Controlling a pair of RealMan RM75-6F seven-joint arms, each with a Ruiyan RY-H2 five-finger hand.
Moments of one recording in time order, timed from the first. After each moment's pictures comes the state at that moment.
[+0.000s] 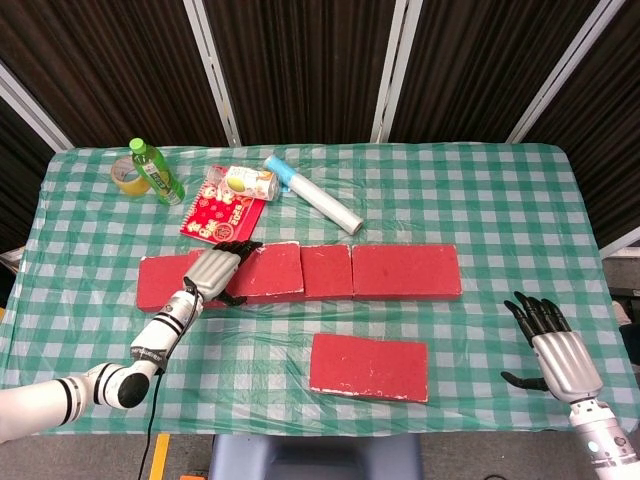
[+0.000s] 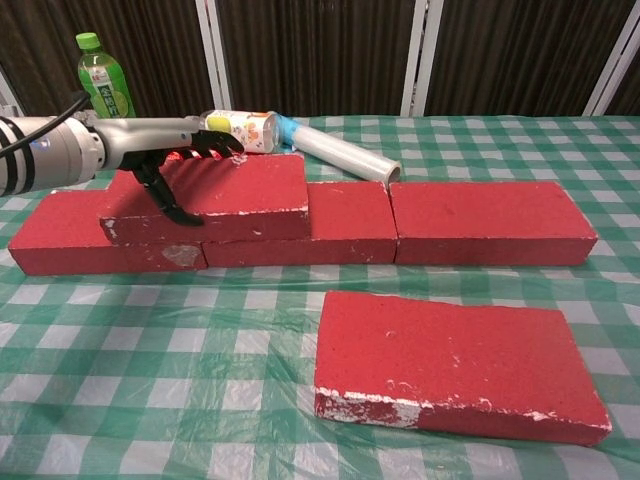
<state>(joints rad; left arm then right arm) -0.92 -1.41 -0.17 -1.49 0.90 0.75 0.28 0.14 -1.10 -0.03 -1.62 -1.57 1.35 -0.03</state>
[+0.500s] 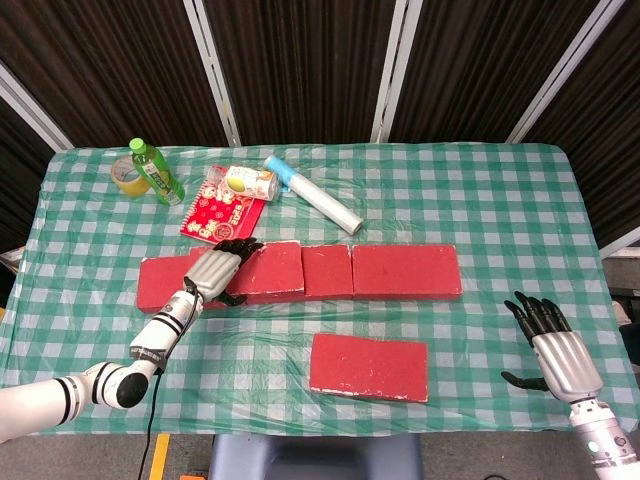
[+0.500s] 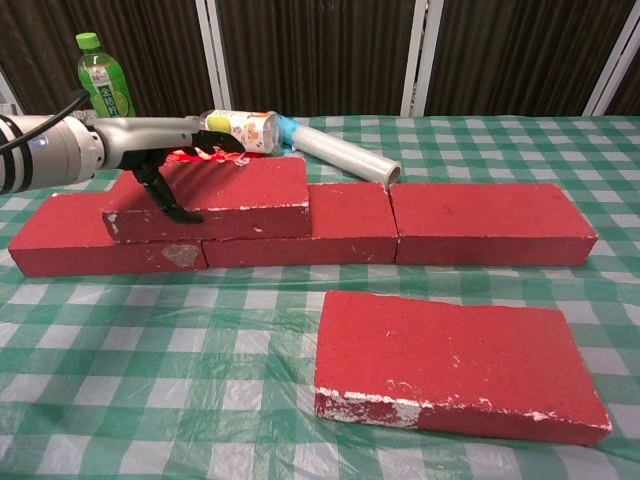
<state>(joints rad) -0.92 -1.40 -0.16 -1.50 0.90 0.74 0.25 0.14 -1.10 -0.03 -1.62 -1.57 1.35 -0.03</state>
